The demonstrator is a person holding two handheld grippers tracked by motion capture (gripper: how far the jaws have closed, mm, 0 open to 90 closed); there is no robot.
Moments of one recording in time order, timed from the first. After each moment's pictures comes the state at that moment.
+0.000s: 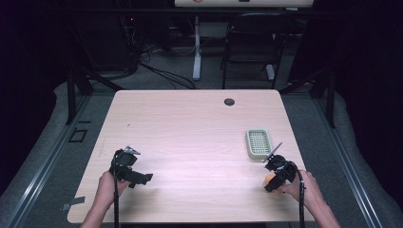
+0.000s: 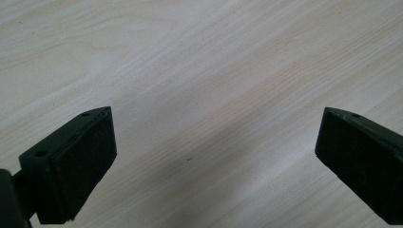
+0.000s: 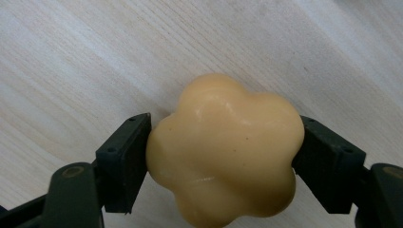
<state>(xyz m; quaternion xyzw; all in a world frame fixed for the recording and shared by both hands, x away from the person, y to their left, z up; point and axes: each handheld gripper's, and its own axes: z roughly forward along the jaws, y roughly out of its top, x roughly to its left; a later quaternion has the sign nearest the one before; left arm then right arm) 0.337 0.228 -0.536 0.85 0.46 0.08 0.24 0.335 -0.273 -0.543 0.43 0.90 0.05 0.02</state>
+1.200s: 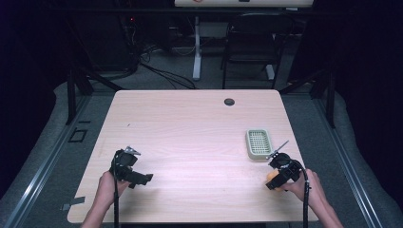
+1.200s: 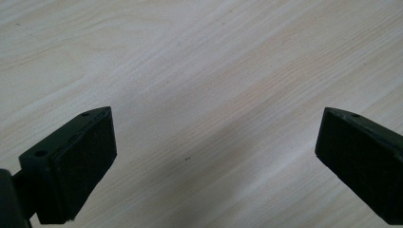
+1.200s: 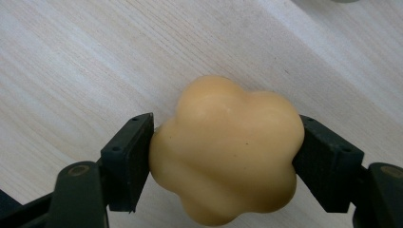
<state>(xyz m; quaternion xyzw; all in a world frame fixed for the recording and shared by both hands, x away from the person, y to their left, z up) 0.336 0.226 -0.535 0.85 0.46 0.08 0.24 0.335 -0.283 -0.527 0.44 0.90 0.06 0.02</state>
